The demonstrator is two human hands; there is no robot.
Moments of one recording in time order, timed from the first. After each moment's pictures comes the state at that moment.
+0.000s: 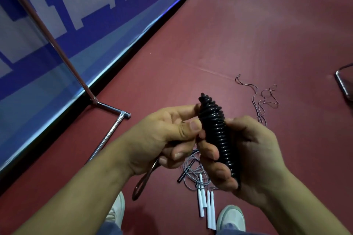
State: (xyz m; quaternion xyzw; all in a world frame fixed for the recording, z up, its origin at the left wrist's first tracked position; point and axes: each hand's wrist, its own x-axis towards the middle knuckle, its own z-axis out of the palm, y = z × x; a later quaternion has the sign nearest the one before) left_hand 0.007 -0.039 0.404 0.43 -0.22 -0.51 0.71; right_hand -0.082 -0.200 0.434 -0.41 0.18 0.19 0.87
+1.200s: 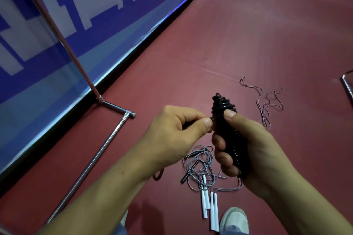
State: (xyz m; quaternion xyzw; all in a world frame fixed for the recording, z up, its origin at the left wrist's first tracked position) left_hand -0.001 -0.046 0.397 0.74 -0.27 -0.14 0.59; right_hand -0.076 -0.198 0.426 -0.56 0.21 0.08 0.80
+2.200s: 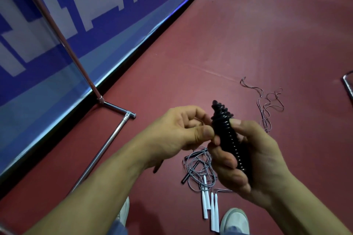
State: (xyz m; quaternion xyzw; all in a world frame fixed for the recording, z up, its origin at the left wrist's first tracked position) left_hand 0.015 -0.045 0.390 0.59 -0.25 -0.37 0.67; right_hand -0.083 -0.203 0.416 -0.41 0.14 0.21 0.87
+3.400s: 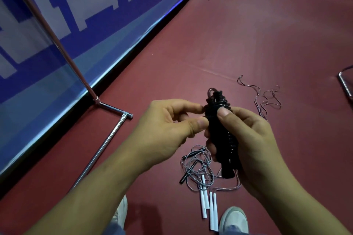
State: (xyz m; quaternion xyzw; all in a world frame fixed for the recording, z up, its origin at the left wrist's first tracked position) left_hand 0.007 -0.045 0.405 0.70 -0.18 -0.22 0.66; right_hand -0.073 -0.195 0.420 -0.61 0.17 -0.07 0.77
